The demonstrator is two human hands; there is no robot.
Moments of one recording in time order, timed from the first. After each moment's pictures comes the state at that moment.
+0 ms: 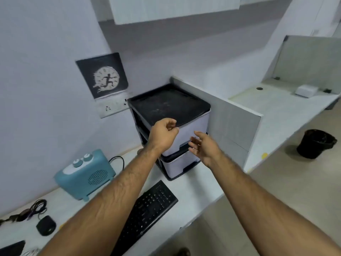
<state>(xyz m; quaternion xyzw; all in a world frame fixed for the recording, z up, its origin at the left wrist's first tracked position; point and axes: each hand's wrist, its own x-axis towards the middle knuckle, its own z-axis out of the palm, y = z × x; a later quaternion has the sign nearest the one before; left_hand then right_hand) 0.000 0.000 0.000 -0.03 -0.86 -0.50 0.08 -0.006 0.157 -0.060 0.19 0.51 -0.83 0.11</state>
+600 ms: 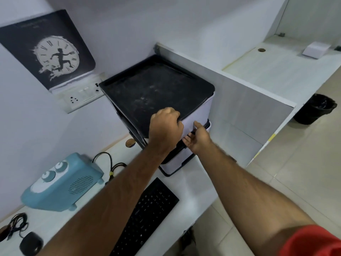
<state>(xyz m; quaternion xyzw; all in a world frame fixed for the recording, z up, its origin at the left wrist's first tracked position) -0.126 0.016 -0.065 -0.15 -0.96 -0.15 0.19 -0.147 0.134 -0.151 0.36 0.35 -0.86 0.12</state>
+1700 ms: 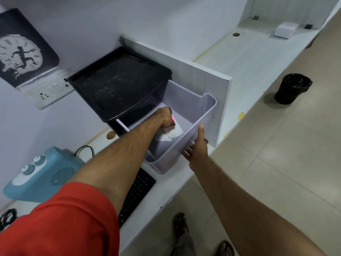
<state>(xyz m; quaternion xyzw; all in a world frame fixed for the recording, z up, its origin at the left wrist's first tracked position) -0.150 0.132 -0.121 -0.08 -0.97 -0.08 -0.20 -0.003 0.229 -0.182 0.35 0.36 -0.86 0.07</state>
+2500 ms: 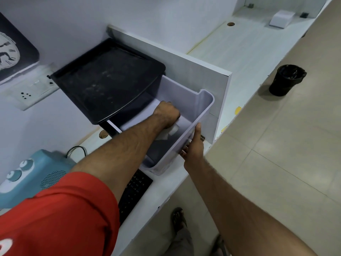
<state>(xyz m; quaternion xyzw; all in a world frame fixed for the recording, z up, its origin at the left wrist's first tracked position) -0.155 0.158 -0.133 -0.38 -0.86 0.33 -0.06 -0.012 0.216 -0.190 0.40 0.35 -0.85 0.01</state>
